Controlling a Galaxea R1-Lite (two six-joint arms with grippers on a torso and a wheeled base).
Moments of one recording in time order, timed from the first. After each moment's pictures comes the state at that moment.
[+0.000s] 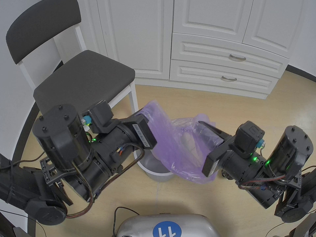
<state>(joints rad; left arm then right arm) -0.84 1.68 -0.64 -1.15 0.29 -0.42 0.91 1.67 -0.49 -1.31 -0.36 -0.12</state>
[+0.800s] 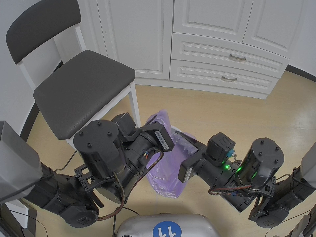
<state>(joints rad) -0.87 1.89 -0.69 -1.31 0.40 -0.44 0.93 1.87 -0.54 -1.46 -0.32 -0.07</state>
